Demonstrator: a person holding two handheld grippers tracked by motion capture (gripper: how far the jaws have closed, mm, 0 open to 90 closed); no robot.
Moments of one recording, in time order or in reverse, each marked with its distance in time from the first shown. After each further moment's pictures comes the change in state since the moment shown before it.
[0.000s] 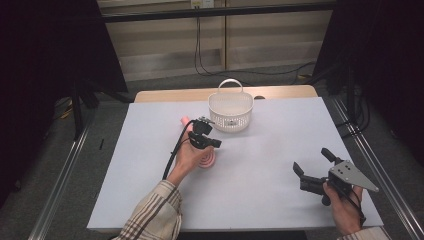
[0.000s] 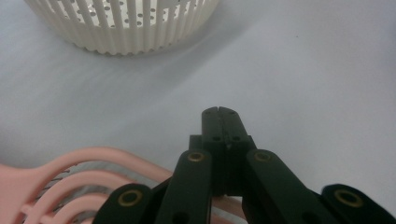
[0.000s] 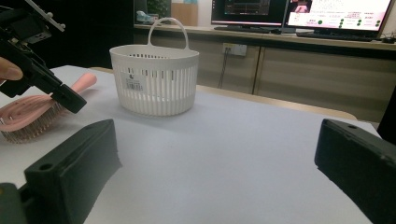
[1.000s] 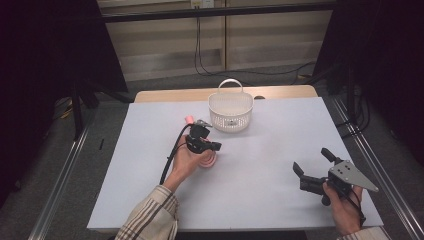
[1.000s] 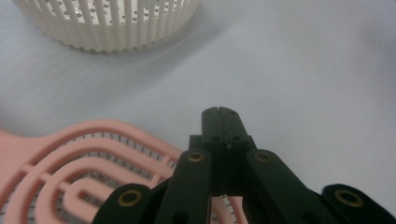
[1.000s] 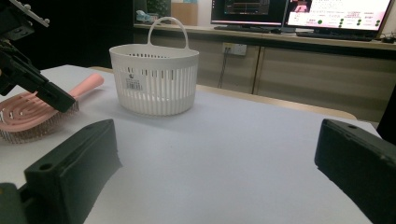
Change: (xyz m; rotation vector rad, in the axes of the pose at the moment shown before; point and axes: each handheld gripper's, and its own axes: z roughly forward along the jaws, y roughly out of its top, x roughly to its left) left arm -0.007 -0.012 -0.009 -0.046 -0.037 0.006; right arm 0.000 0.000 0.000 0.003 -0.001 -0.003
